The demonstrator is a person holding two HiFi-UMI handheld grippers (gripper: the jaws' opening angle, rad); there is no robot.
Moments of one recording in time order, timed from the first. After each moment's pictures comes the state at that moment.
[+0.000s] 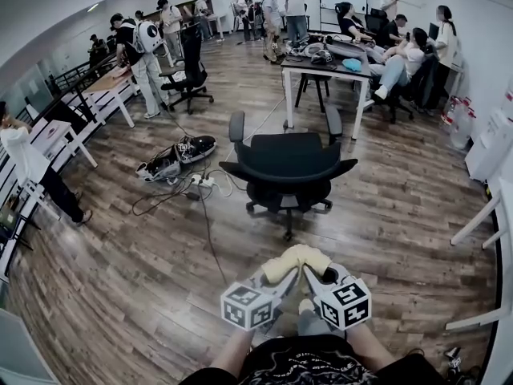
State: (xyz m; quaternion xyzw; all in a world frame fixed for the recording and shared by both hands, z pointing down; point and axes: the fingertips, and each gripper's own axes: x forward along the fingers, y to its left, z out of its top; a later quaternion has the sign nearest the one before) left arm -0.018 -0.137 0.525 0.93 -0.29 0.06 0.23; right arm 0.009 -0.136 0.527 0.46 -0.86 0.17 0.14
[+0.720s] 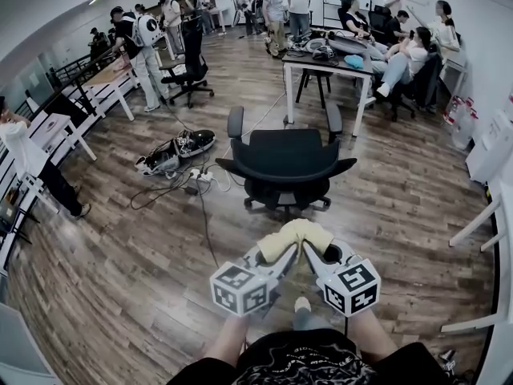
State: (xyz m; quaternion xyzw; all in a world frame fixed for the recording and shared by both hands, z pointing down) left arm -0.006 -0.176 0.461 0.94 -0.29 0.02 0.20; right arm 0.020 -0.174 0.463 0.45 -0.88 0.11 0.11
